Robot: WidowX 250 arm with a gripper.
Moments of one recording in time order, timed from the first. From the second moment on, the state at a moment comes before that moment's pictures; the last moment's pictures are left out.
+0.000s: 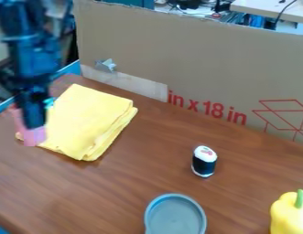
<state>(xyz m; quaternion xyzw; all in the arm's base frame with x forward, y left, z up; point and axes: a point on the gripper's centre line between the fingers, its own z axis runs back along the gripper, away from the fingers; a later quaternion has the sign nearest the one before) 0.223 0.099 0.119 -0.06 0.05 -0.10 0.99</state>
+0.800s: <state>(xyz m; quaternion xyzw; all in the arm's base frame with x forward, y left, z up) 0.333 -0.055 0.075 -0.02 0.11 -0.25 0.96</state>
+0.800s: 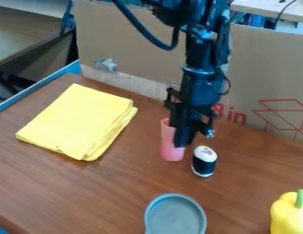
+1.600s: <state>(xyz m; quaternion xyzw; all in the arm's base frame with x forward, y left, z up) 0.314 -0.003 0.052 0.01 0.06 -0.24 0.97</state>
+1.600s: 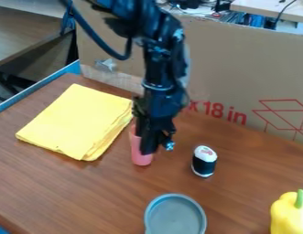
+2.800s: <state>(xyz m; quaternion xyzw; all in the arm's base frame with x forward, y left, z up) 0.284 0.076 0.142 -0.02 0.03 -0.09 1.00</state>
